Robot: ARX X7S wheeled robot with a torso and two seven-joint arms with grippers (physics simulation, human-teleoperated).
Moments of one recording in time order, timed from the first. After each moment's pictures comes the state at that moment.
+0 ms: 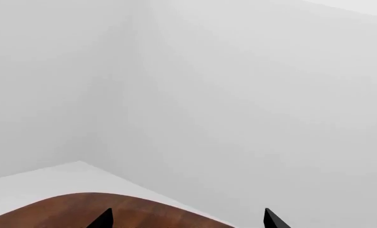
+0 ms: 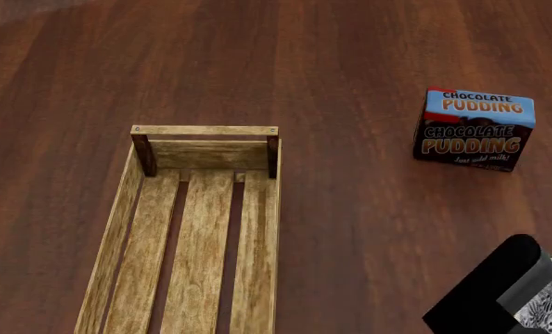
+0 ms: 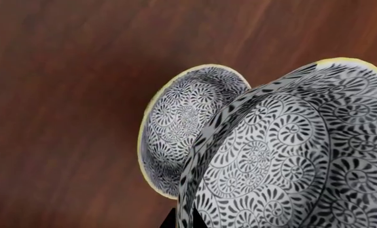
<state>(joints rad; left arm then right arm) 0.23 -0.97 -0.12 0.98 -0.89 0.19 -0.99 2.00 0.99 -1.99 -0.38 2.47 1.19 1.34</state>
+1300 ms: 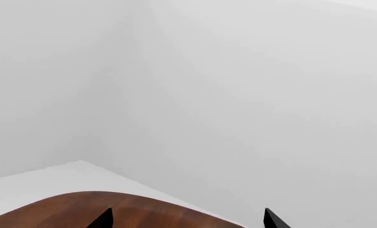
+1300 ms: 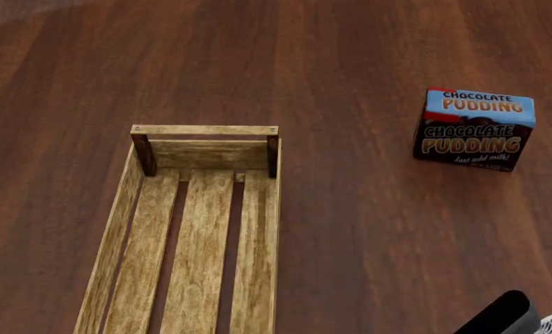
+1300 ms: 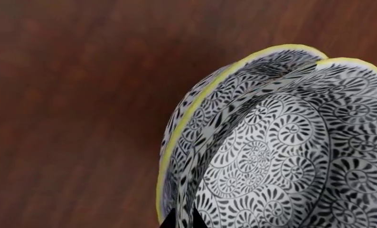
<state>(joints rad) 0.20 -0.99 -0.08 0.97 -0.88 0.18 -1.01 1.61 0.93 -1.97 -0.13 2.00 1.06 0.97</state>
